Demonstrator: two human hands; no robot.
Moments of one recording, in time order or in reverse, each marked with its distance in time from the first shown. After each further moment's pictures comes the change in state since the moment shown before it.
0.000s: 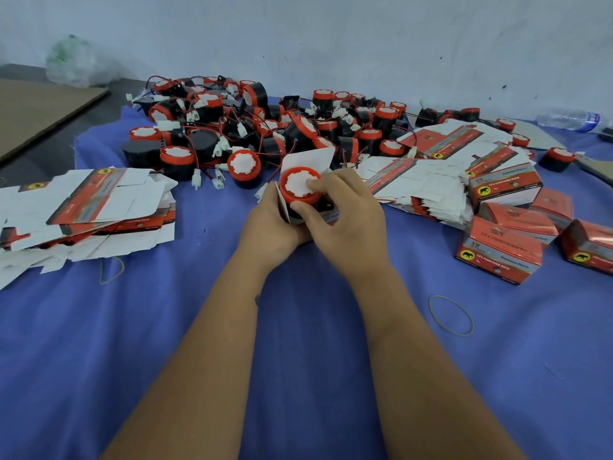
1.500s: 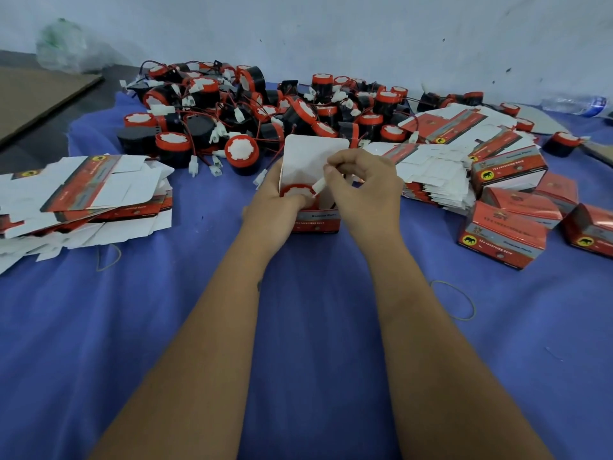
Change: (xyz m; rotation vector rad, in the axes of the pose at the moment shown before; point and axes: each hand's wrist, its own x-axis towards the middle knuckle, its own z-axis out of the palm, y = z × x) left_hand 0.002 0.004 0.004 -0.126 -0.008 -0.106; right_hand 0.015 0.010 -0.006 0.250 0.042 0.484
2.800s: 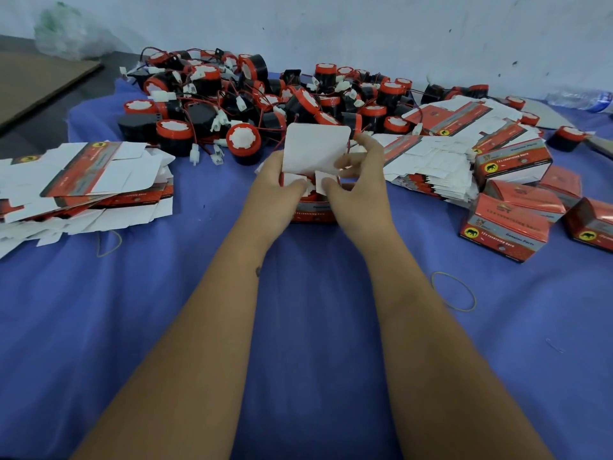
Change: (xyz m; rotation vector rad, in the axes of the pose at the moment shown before) left_hand 0.000 0.002 -0.001 -0.058 0.042 0.112; right_hand -0.007 0.011 0.003 0.093 -0.151 0.054
